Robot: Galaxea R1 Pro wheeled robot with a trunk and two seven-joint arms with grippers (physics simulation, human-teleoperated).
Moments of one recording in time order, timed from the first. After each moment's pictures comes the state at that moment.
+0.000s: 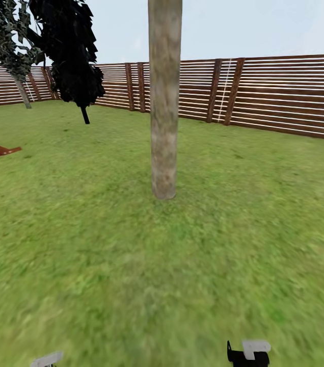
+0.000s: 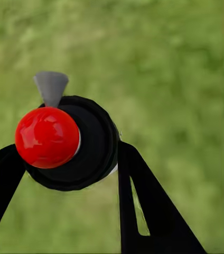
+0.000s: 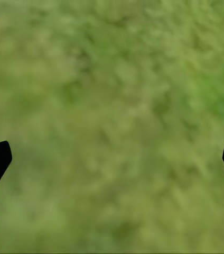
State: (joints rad) left arm -0.36 0.19 -0.35 -0.08 0.60 -0.44 0.12; right arm -0.41 -0.03 0.15 -0.06 -0.05 -0.53 -0.25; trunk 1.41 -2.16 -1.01
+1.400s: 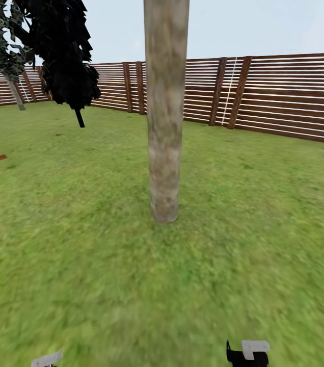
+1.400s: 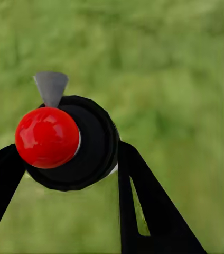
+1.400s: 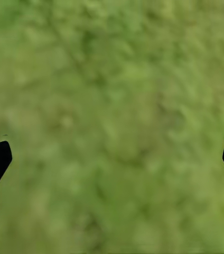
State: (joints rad) left arm -0.36 0.19 -0.35 -0.08 0.60 -0.44 0.12; right arm -0.41 -0.03 0.15 -0.06 -0.05 -0.53 -0.25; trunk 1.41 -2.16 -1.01
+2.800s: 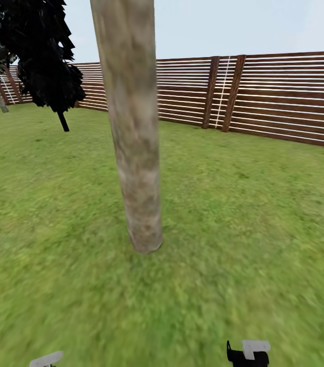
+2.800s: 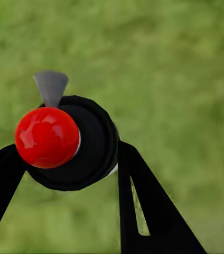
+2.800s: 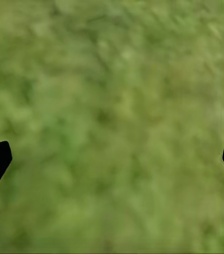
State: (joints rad) left arm -0.36 0.19 -0.35 -0.08 0.60 -0.44 0.12; right arm -0.41 -0.03 0.15 -0.06 -0.05 -0.53 -0.25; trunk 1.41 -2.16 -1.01
